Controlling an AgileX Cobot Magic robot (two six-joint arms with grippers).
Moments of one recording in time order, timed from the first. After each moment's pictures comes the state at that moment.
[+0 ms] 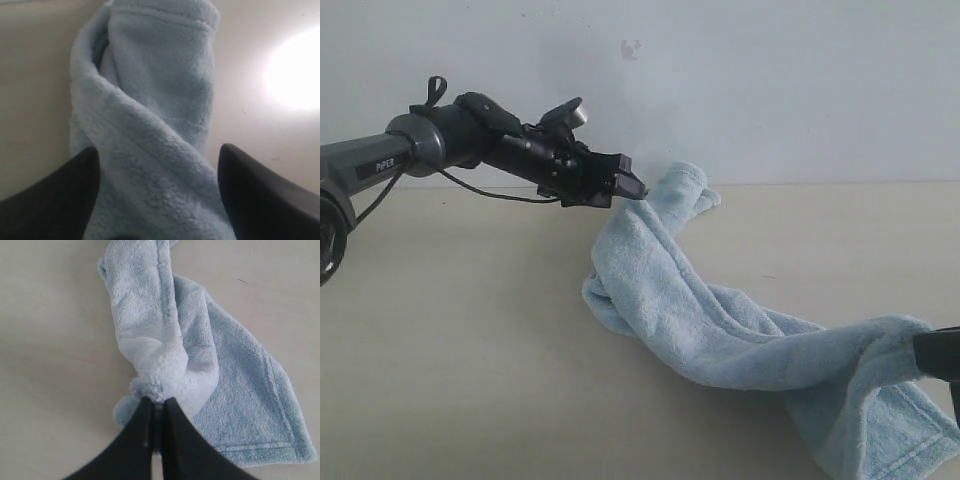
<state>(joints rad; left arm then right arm) -0.23 2.60 -2.27 -0.89 0.82 0.57 0.15 0.72 -0.50 0.56 0.66 -0.50</state>
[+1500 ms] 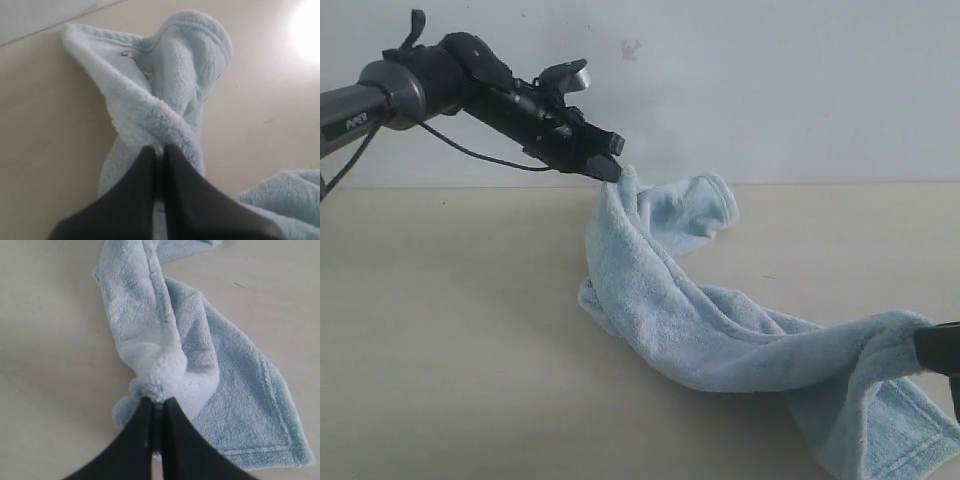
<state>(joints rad) -0.24 2.48 -2.30 -0.67 0.97 0.54 0.15 0.72 -0.50 0.56 0.65 -0.50</state>
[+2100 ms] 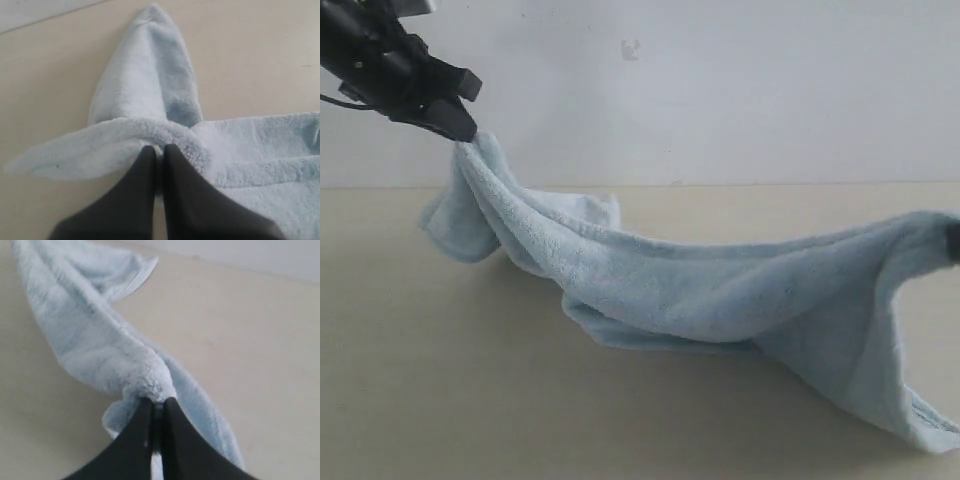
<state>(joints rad) -0.08 1.88 -1.73 -0.42 0.99 0.45 0.15 0.72 -0.66 0.45 0.64 -0.45</state>
